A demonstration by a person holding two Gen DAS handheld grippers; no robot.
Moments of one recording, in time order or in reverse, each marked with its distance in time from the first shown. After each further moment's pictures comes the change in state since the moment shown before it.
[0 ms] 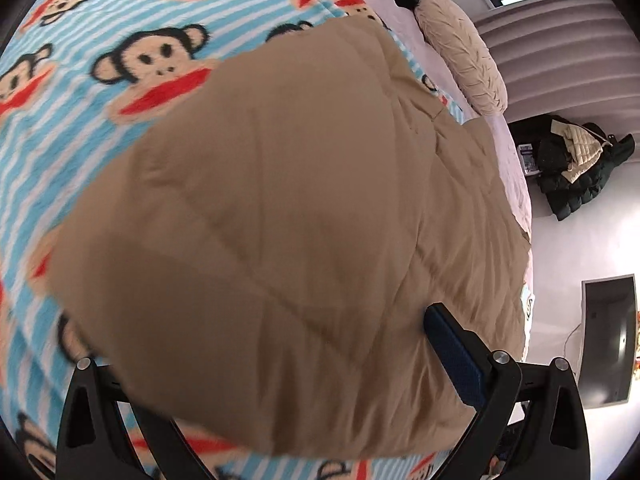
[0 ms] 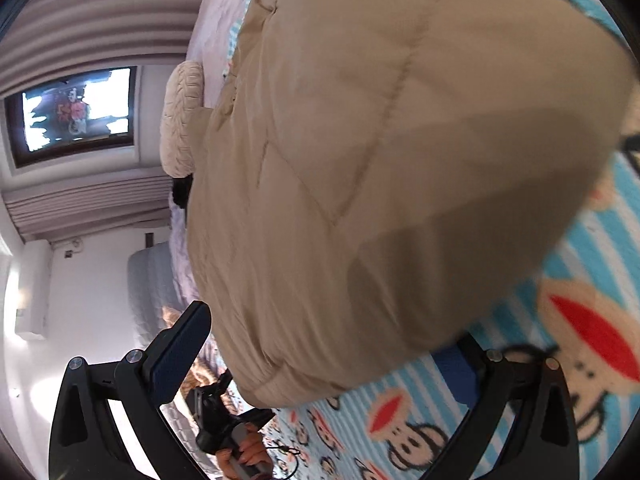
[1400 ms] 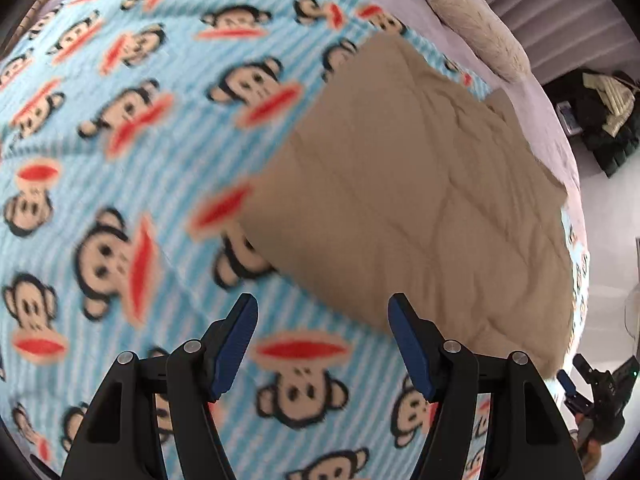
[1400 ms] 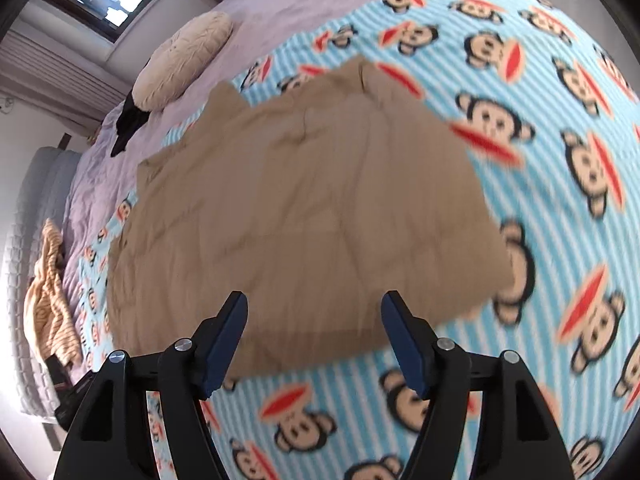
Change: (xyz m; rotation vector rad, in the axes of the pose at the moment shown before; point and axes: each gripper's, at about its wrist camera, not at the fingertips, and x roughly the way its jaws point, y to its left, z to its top) left arm -0.080 0.006 -0.038 0.139 0.041 0.255; right arm -0.054 0.091 -0.021 -0.485 -0.042 -0.499
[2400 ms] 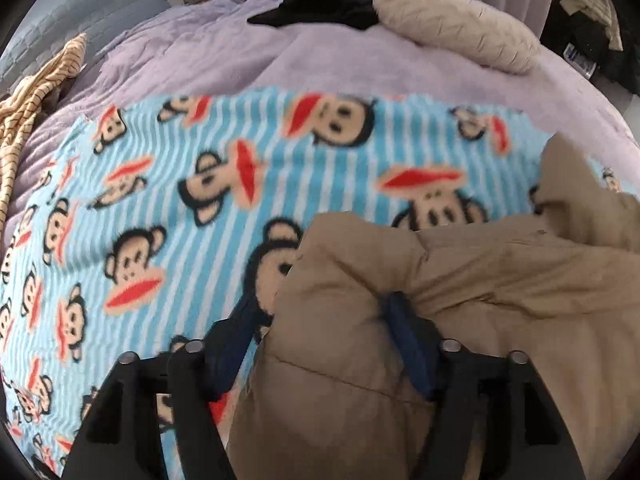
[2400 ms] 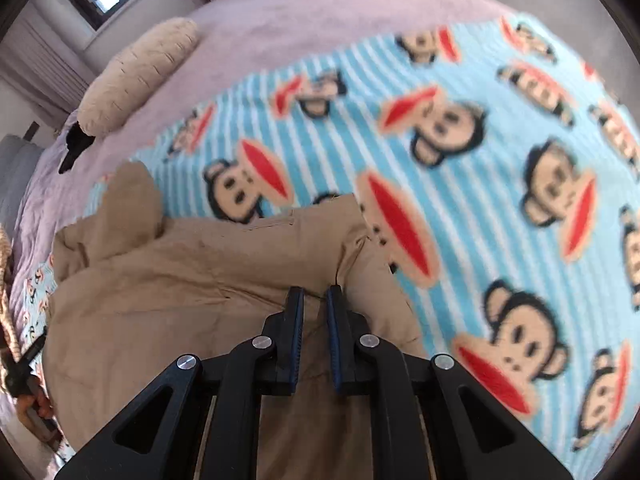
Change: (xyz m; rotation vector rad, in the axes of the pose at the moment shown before) left arm 0.092 -0.088 0.178 0.326 -0.244 0.320; right arm 0.100 -0.012 0.157 -0.112 -0.064 -0.166
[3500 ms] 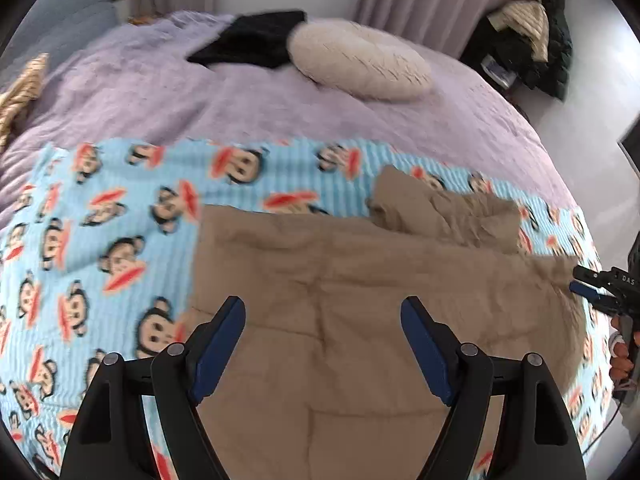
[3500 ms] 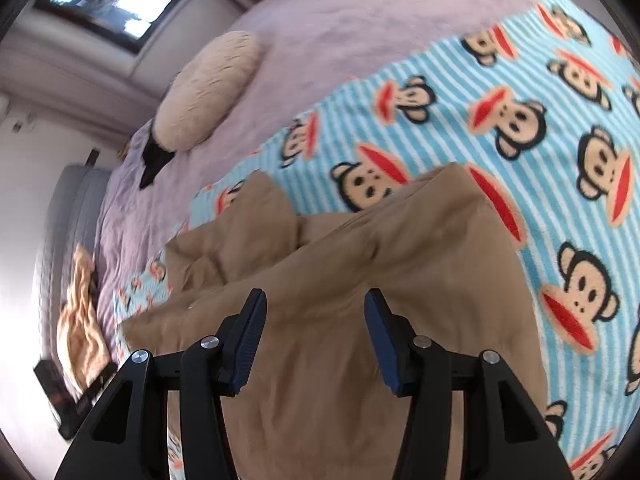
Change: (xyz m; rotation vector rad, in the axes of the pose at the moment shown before) left arm -0.146 -0.029 -0.014 0.096 -0.002 -0.308; right arm -0.071 0.044 0.001 0.058 0.042 0.304
